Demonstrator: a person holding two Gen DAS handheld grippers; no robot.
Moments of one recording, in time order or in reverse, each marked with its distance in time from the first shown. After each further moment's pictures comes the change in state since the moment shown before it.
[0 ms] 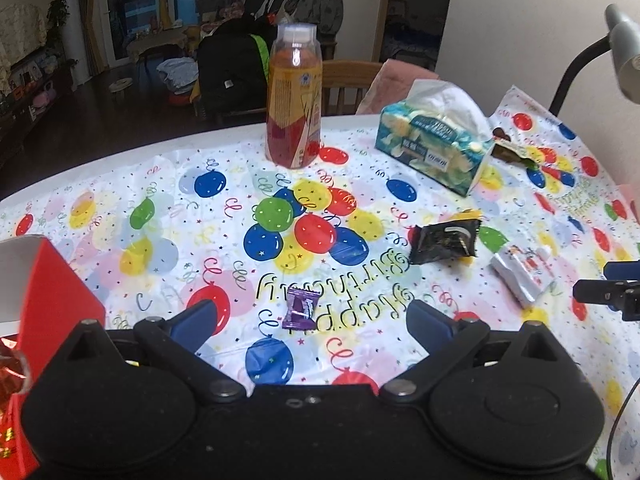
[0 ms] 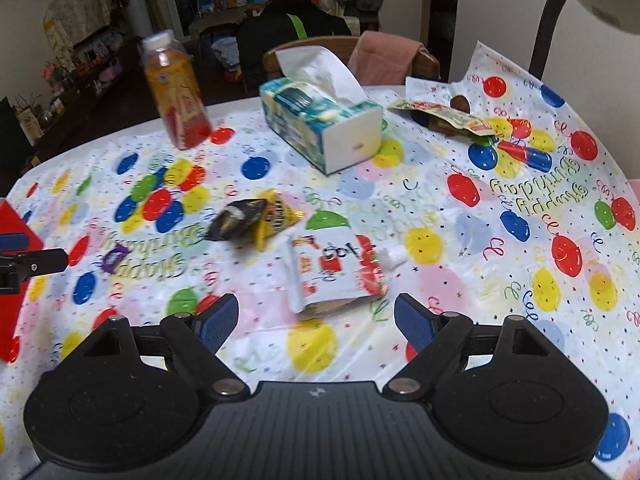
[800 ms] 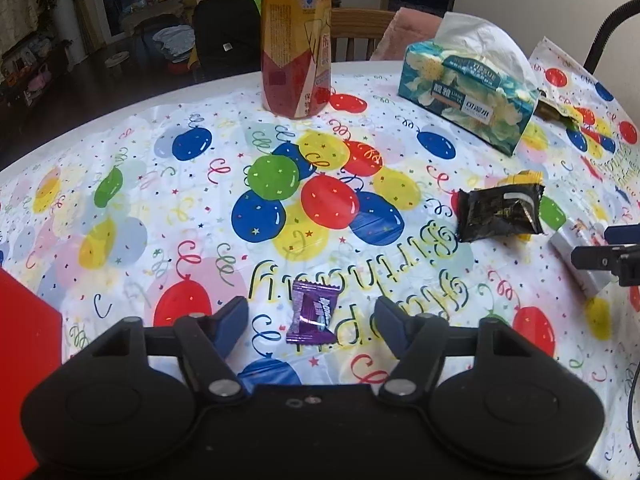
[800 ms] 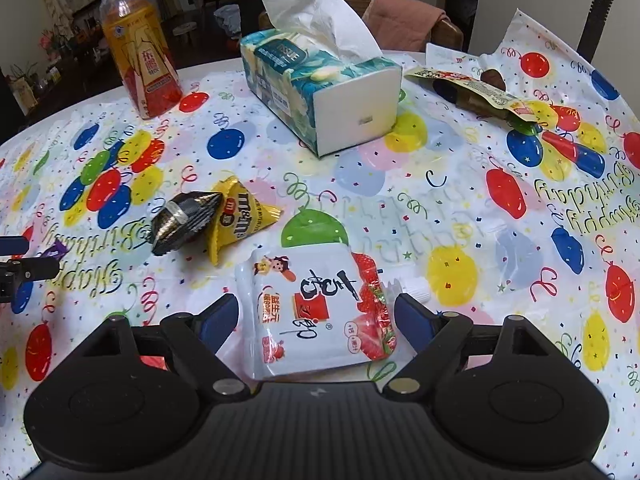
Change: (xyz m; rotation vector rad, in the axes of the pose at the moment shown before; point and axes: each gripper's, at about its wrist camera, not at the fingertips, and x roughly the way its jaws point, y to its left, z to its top) left arm 0.081 0.004 0.000 0.028 0.116 0.028; right arm 0.093 -0.009 0.024 -0.052 0.085 -0.009
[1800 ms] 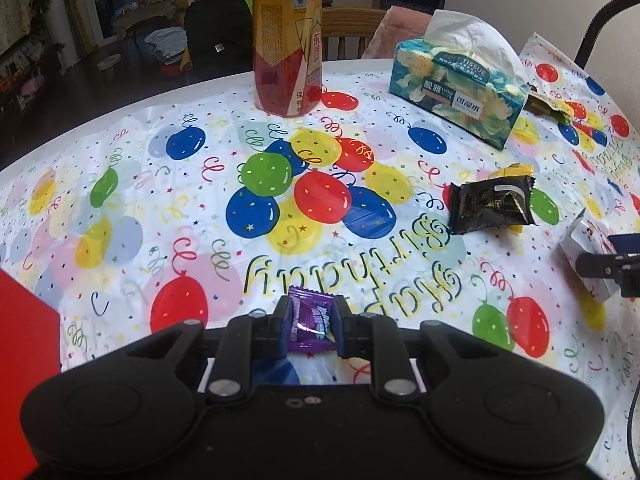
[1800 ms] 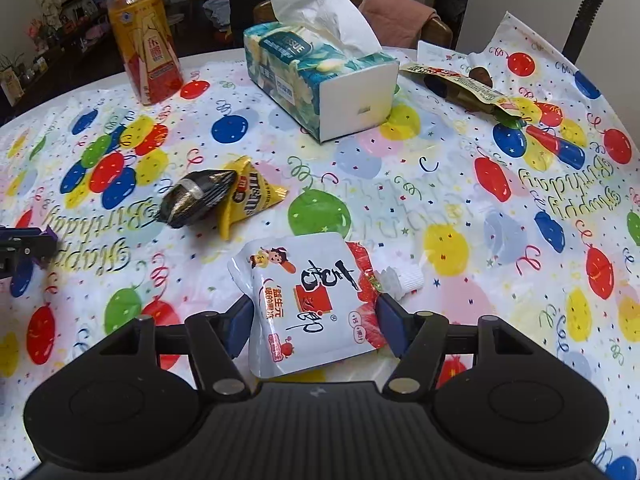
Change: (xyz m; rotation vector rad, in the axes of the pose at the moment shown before) left arm -0.007 -0.001 -0.005 0.014 -0.006 -0.020; right arm -0.023 0.019 -0.014 -0.005 0.016 -0.056
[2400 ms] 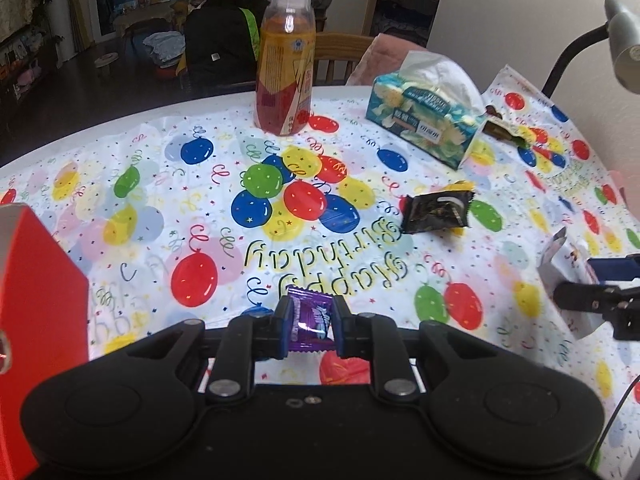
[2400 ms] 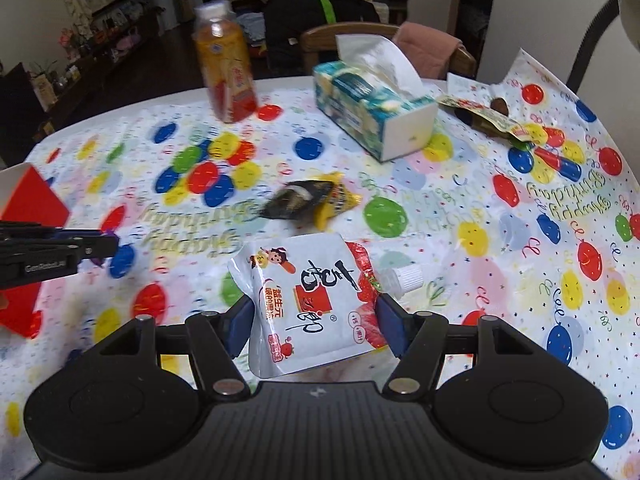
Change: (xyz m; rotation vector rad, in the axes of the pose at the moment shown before) left arm -0.074 0.005 -0.015 -0.045 -0.042 -0.071; right arm -0.092 0.050 -0.017 -0.027 -0.042 0.082
